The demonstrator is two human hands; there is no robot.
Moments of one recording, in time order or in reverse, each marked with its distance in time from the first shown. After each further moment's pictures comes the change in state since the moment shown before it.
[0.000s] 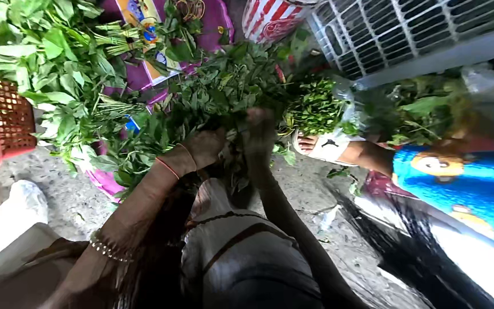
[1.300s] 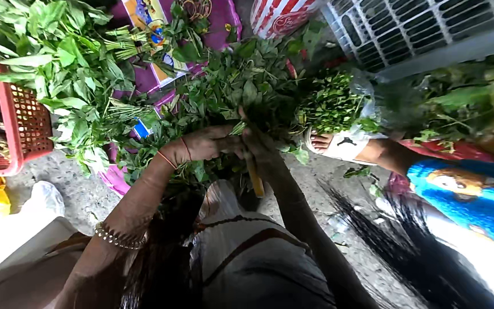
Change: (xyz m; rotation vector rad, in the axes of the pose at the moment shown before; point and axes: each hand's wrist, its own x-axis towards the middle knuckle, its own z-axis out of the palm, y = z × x) left_hand -0.002 -0.022 -0.014 -0.720 -0.103 0.274; right_hand -0.013 -0.019 -0.016 0.519 -0.415 0.071
